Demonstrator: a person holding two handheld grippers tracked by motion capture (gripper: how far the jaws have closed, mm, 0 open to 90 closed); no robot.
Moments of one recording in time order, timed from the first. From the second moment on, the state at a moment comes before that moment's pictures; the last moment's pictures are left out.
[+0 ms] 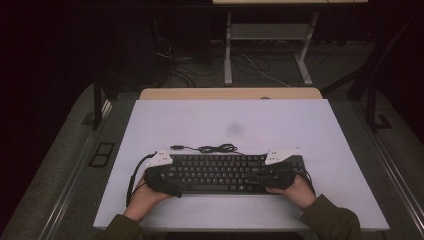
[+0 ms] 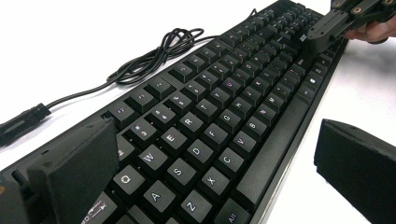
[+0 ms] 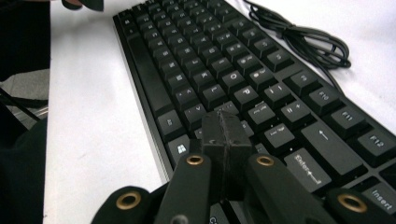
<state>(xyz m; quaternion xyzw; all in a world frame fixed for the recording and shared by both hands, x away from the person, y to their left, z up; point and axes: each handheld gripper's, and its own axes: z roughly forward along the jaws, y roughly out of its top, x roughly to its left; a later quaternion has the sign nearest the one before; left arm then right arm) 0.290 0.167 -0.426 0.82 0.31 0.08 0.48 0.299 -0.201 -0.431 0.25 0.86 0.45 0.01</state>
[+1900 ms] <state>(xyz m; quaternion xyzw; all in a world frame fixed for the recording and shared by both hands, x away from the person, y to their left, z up) 0.314 0.141 -0.421 0.82 0.30 0.08 0.48 0.299 -0.196 -0.440 0.25 0.88 0.40 0.03</state>
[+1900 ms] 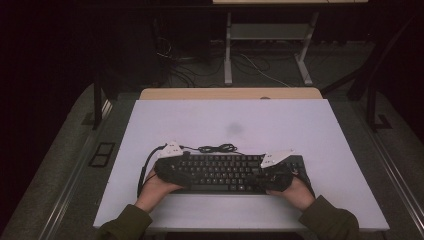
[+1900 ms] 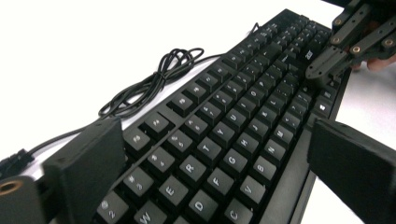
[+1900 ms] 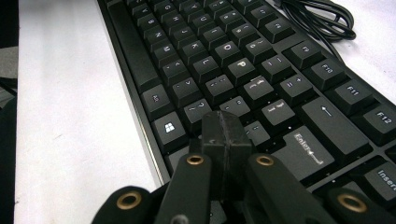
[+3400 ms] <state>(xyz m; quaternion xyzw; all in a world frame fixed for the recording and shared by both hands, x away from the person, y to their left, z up) 0.335 0.120 -0.431 0.86 0.30 0.04 0.42 0.299 -0.197 -0.440 0.25 0.88 0.41 0.03</state>
